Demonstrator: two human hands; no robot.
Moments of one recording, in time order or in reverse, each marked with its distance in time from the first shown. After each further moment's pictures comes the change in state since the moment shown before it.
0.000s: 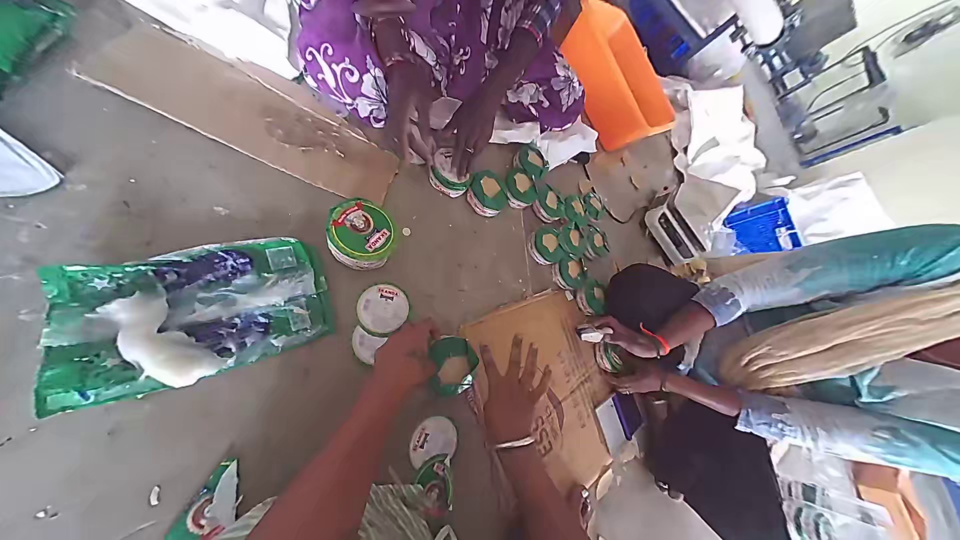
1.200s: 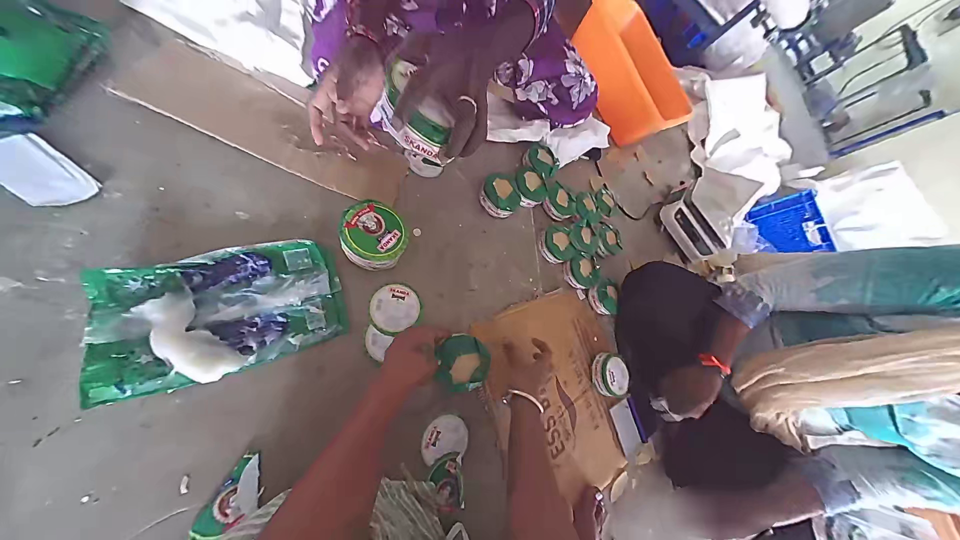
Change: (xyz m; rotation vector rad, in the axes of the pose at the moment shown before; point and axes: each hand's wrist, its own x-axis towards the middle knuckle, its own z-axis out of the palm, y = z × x) left_hand 0.004 -0.013 -0.001 -0.038 -0.011 0.108; right_hand 0.049 0.019 0.022 0.833 0.061 0.759
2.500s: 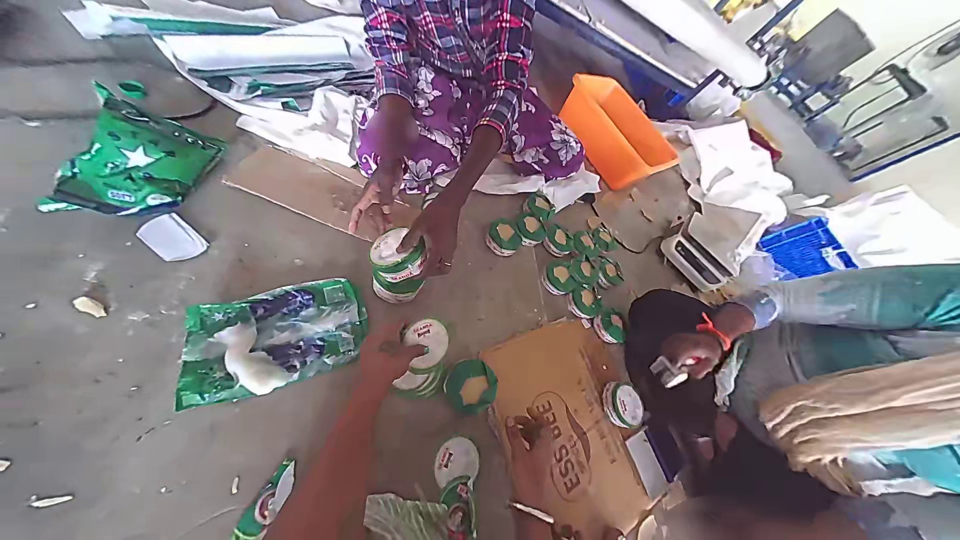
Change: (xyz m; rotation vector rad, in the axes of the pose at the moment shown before) left_hand -0.039 -0.005 -0.048 -0.154 0.445 -0.082; right_hand -0.129 -0.047 -0.095 0.255 -0.377 0.079
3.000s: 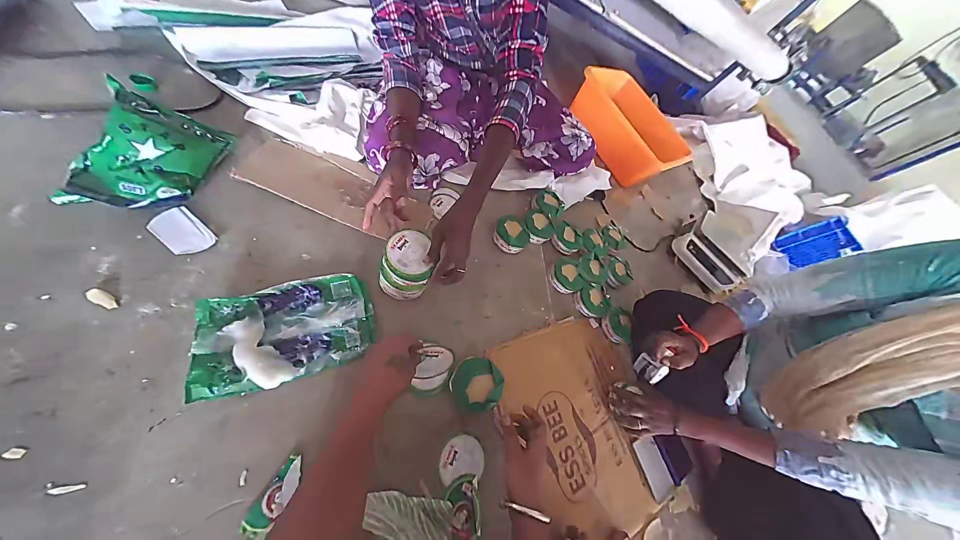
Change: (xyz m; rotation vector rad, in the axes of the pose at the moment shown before) left_hand -0.018 -0.002 -0.004 0.241 -0.138 0.032; right_hand 0.075 0.114 0.036 0.147 0.130 -0.395
